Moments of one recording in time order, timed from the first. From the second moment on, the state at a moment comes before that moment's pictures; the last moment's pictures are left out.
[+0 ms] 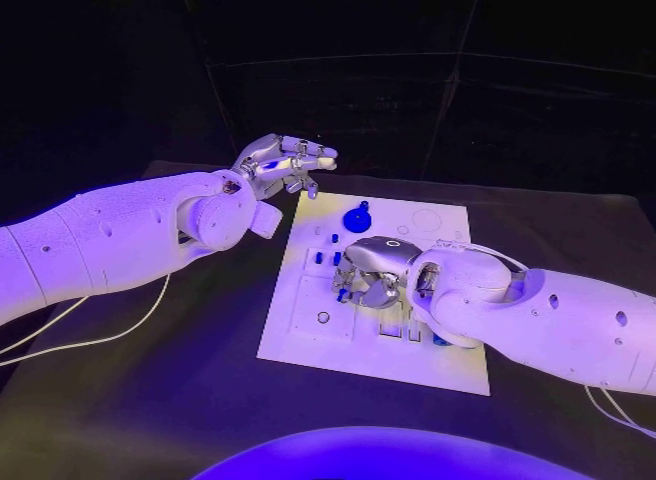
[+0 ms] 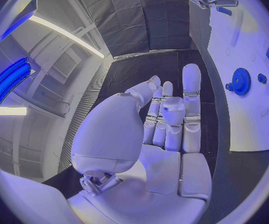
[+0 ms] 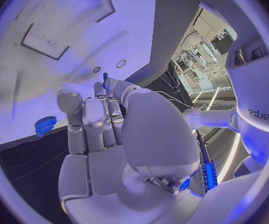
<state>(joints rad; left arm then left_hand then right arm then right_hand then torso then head) 1.24 -0.77 -0.04 1.34 -0.08 -0.11 0.32 1.33 -0.08 0.41 -0.08 0.05 1.03 0.16 0.19 0.07 1.10 0.09 0.31 0.09 1.37 0.00 1.19 0.73 0.17 1.27 0.10 0.65 0.73 1.12 -0.62 -0.06 1.63 -1.57 -0.14 -0.17 1.46 -0.13 0.52 0.03 0.15 1.13 0.14 0.09 0.07 1.18 0.07 0.18 0.06 1.47 -0.01 1.15 0.96 0.16 1.22 0.09 1.22 0.80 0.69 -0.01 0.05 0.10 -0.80</state>
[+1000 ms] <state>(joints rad) 1.24 -0.77 -0.04 1.34 -0.08 -0.11 0.32 1.33 -0.08 0.41 -0.08 0.05 1.03 0.16 0.19 0.07 1.10 0.09 0.31 0.09 1.37 0.00 1.19 0.73 0.17 1.27 0.10 0.65 0.73 1.12 -0.61 -0.06 1.63 -1.62 -0.11 -0.23 1.45 -0.13 0.52 0.03 0.15 1.13 0.14 0.08 0.07 1.18 0.07 0.18 0.07 1.47 -0.01 1.15 0.96 0.16 1.22 0.09 1.22 0.81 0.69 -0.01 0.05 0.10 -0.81</state>
